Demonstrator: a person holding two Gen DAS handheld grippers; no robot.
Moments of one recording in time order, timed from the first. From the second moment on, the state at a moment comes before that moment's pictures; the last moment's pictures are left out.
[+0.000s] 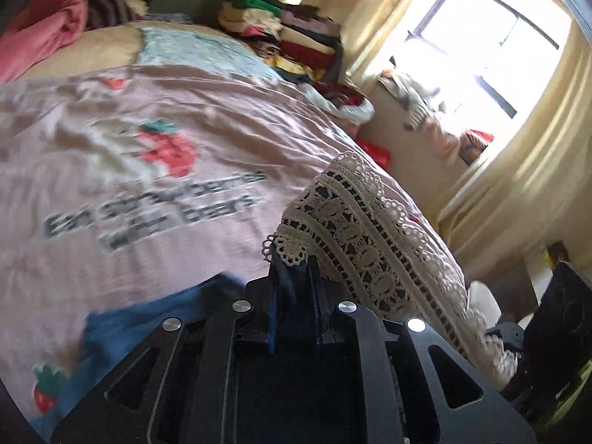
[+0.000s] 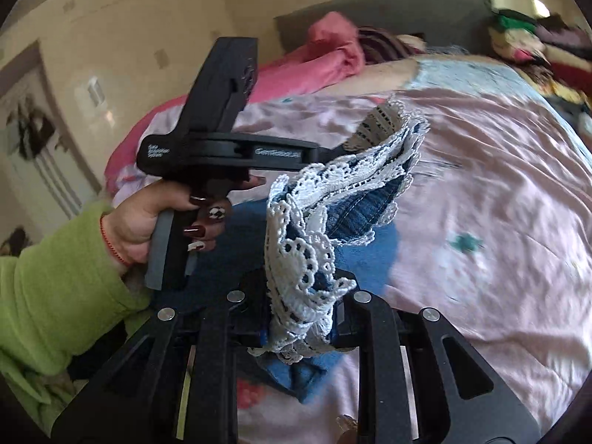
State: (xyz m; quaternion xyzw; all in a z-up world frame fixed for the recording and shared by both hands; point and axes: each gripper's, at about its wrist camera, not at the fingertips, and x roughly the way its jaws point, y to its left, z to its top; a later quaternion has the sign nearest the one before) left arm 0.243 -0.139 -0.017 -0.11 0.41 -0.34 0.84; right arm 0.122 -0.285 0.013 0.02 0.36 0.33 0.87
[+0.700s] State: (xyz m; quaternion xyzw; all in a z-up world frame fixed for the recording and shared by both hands) left arm 0.155 0.043 -0.047 -0.34 0.36 -0.22 0.84; right arm 0.073 -0.140 -0.031 -0.15 0.41 0.43 0.79
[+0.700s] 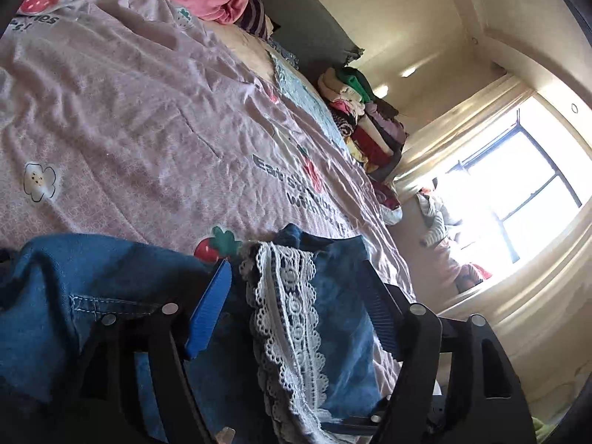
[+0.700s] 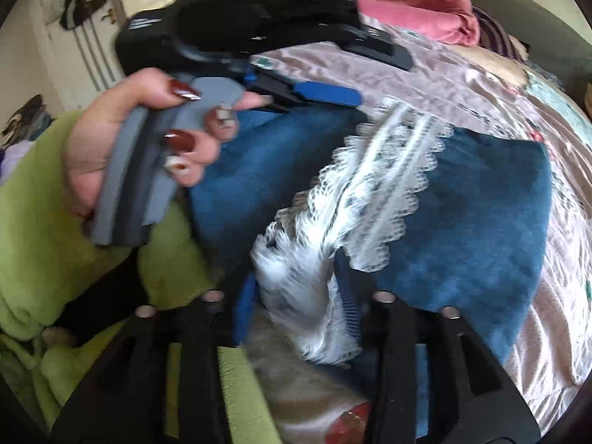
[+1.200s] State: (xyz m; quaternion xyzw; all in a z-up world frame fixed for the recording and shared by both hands) left arm 0.193 0.011 -0.064 -0.28 0.44 -0.18 0.83; right arm 0.175 -0.247 0.006 0.02 0.40 0.31 0.86
